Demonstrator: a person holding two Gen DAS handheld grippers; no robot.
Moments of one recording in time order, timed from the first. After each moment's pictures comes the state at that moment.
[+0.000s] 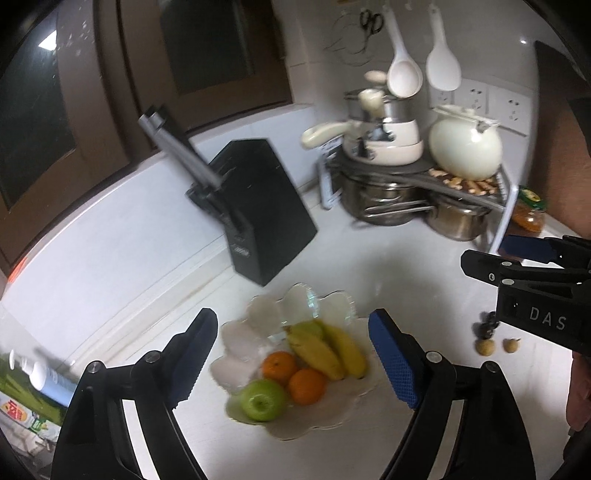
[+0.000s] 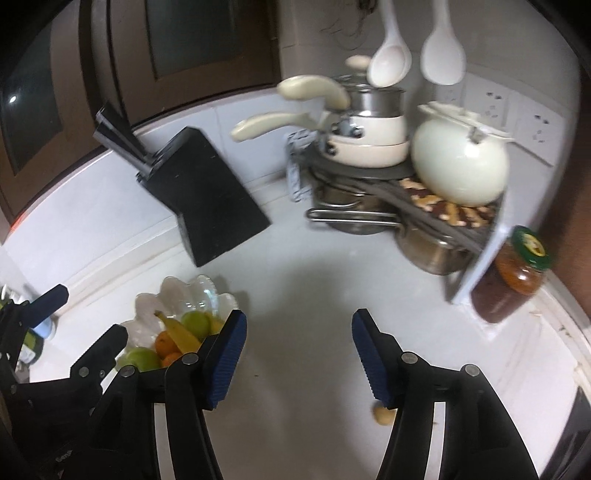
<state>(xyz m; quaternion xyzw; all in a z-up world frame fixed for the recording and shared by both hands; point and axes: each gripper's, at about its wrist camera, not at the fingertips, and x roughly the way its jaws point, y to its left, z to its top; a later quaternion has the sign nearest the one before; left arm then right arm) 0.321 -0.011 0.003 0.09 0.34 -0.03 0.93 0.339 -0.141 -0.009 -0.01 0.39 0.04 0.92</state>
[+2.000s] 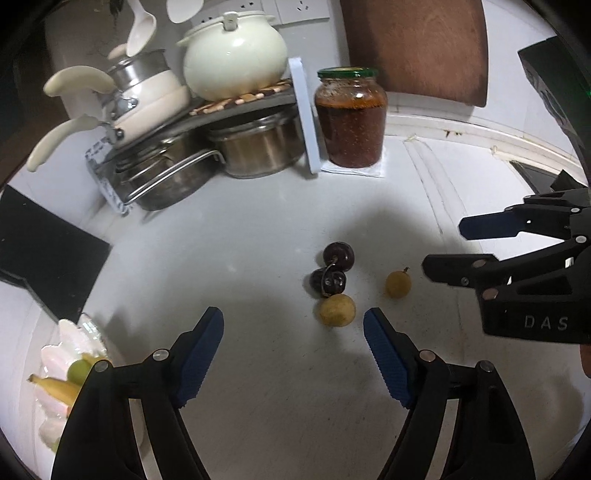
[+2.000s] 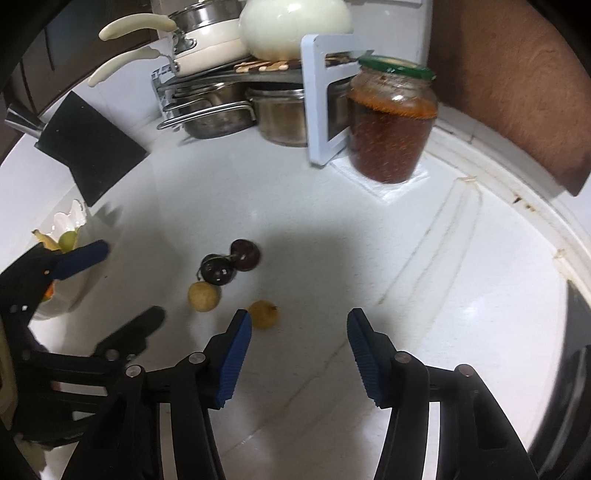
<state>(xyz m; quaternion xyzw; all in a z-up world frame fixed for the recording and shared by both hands) 0.320 -0.195 -0.122 0.22 0.37 -0.29 0.86 0.281 -0.307 -0.124 0.05 0.47 -0.04 0.88</state>
